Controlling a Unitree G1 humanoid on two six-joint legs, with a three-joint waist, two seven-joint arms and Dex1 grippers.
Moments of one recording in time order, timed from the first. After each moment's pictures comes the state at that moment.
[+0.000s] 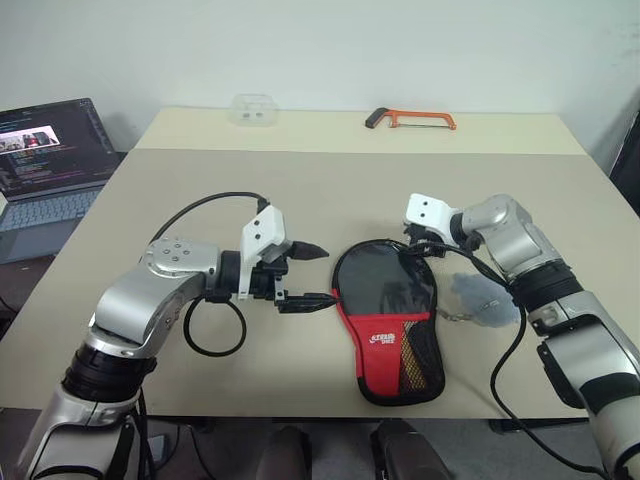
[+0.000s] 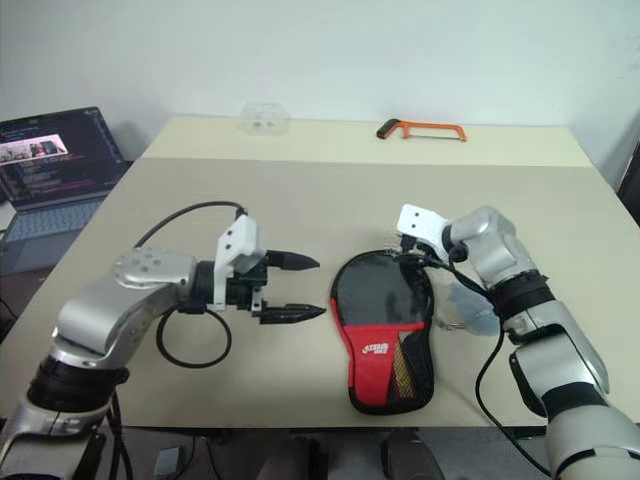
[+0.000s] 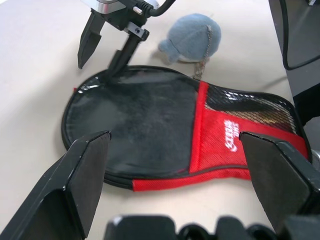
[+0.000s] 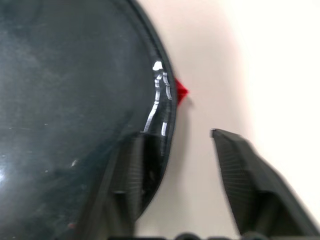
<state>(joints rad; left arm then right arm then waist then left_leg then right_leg) -0.53 0.76 -0.13 -0.30 -0.49 0.67 -1.08 -0.96 -0.53 0.37 0.56 -0.20 0.33 1.08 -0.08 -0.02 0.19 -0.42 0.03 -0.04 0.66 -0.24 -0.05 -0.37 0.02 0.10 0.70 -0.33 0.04</state>
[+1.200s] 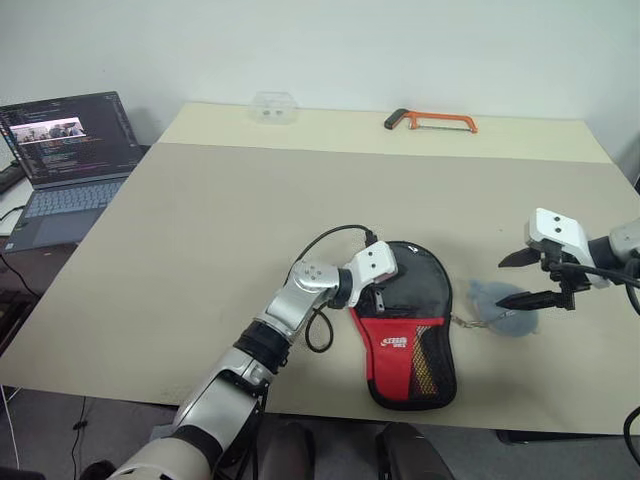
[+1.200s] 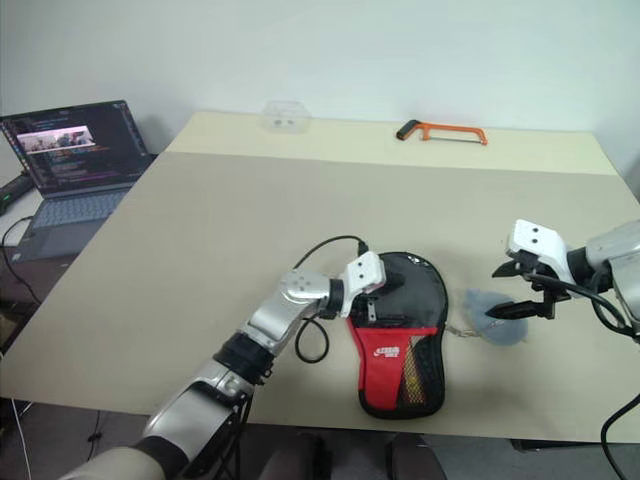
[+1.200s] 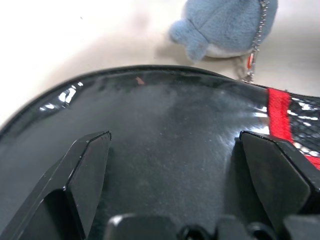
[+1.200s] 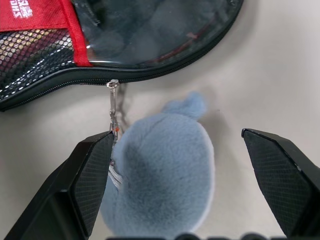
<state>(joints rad) -0.70 0.17 -0.43 0.47 -0.04 0.08 -0.94 -0.57 -1.10 0.16 0.07 0.14 0.59 1.46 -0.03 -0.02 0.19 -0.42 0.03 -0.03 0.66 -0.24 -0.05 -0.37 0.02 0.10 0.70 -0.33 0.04</state>
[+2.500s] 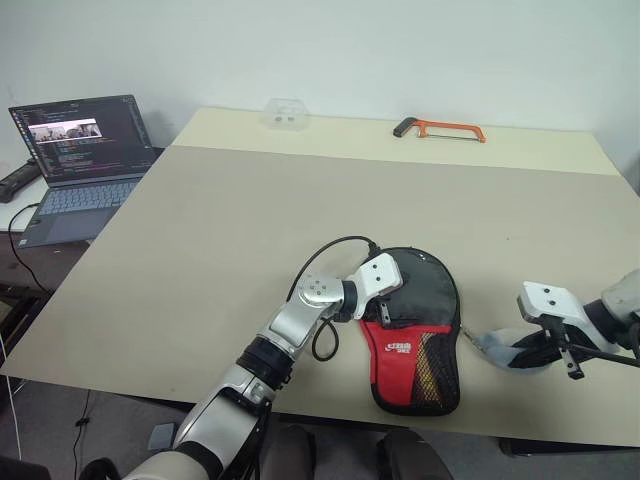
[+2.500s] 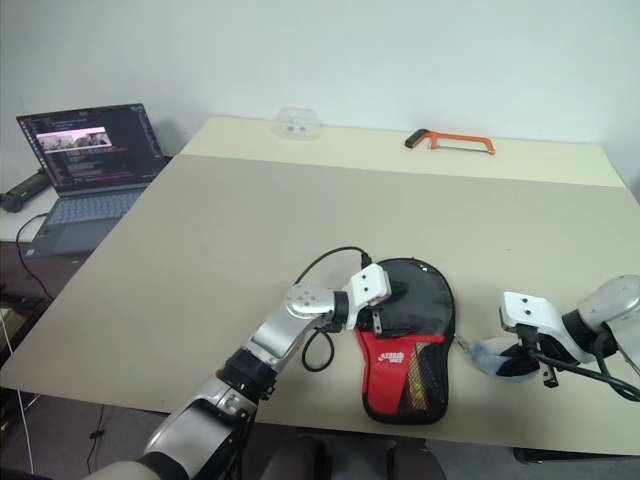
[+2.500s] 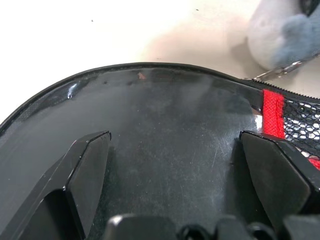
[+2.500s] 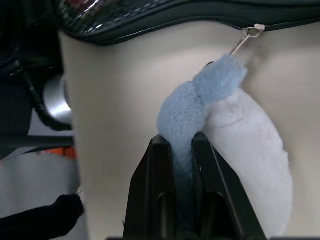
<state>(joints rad) -0.62 0.15 -0.45 0.39 -0.02 0.12 -0.89 -0.19 -1.26 0.12 -0.22 0.25 0.59 1.49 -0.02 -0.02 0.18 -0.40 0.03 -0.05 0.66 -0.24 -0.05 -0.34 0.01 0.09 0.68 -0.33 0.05</state>
